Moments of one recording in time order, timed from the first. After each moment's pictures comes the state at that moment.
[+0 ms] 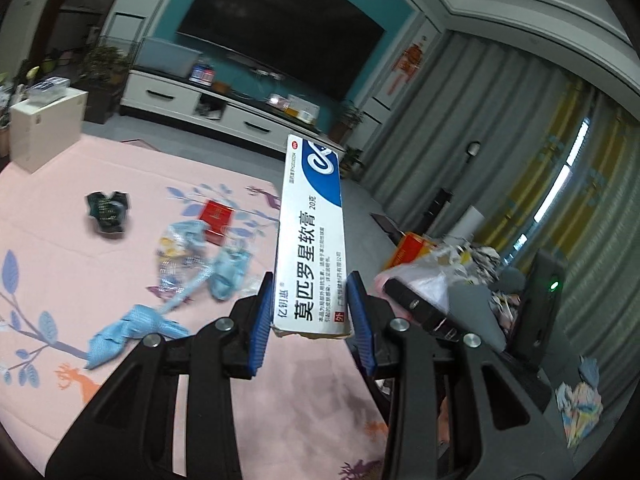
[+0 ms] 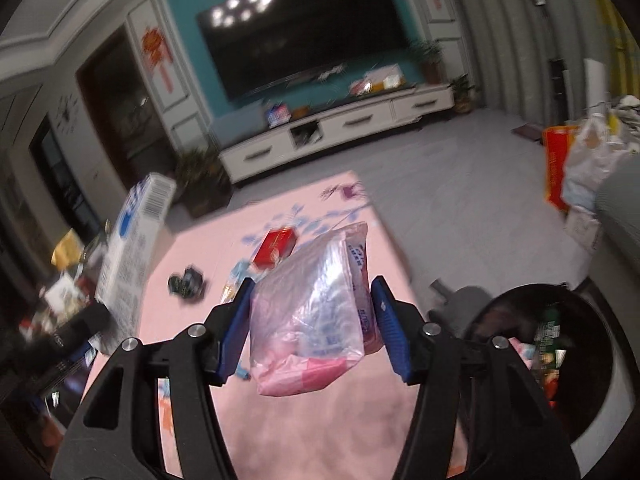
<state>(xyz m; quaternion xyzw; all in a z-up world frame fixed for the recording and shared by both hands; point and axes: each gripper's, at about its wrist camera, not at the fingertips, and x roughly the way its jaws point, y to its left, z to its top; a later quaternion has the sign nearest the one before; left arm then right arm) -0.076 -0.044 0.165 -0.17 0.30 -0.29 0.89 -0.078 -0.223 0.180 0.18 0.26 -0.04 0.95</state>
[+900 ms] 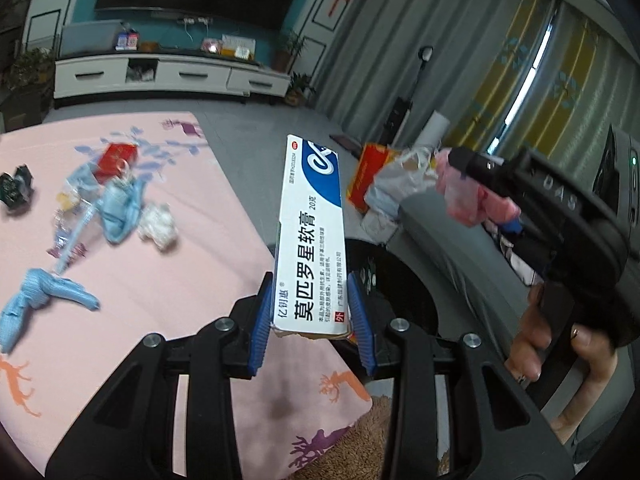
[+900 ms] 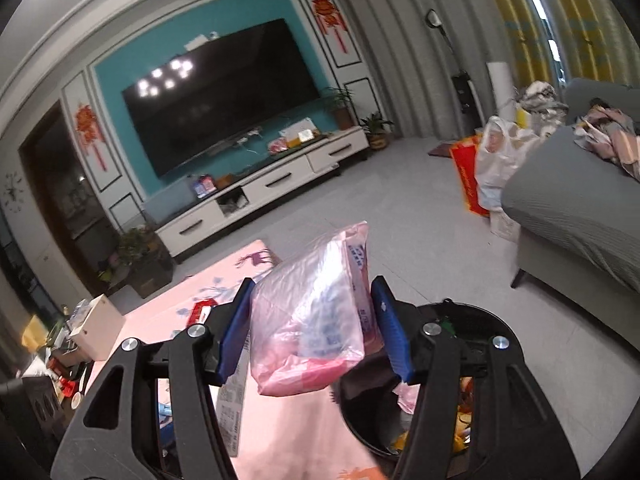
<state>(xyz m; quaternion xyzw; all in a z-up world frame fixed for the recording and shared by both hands) -0.101 -0.172 0.112 -0.06 0.38 -0.38 0.84 -0.144 -0.303 0.184 0.24 0.20 -0.18 0.93</state>
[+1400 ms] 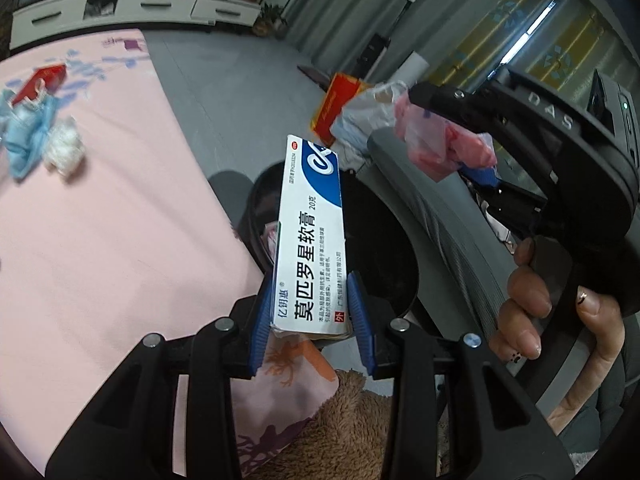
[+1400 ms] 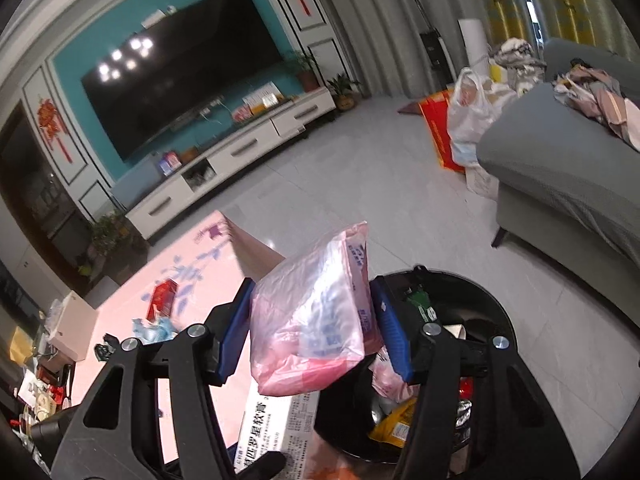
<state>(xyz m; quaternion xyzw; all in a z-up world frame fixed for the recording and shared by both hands) -0.088 -0.236 0.049 -0.05 0.49 -0.44 0.75 -0.120 -0.337 0.138 0.27 0.28 -0.21 0.90</state>
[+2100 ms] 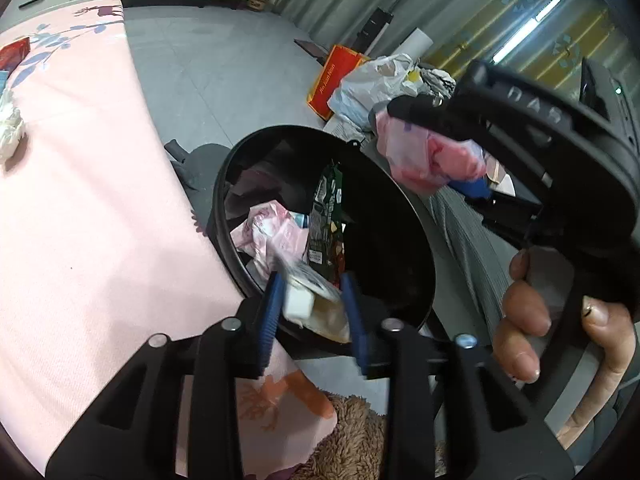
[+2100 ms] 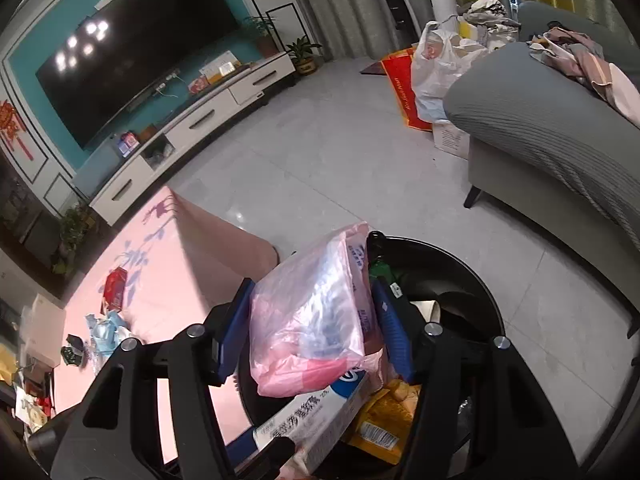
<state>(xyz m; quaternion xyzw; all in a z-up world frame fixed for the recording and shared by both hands) -0.079 -0.279 0.018 -0.05 0.51 -0.45 0.73 -0.108 -0.373 0.096 0.29 0.34 -0.27 0.85</state>
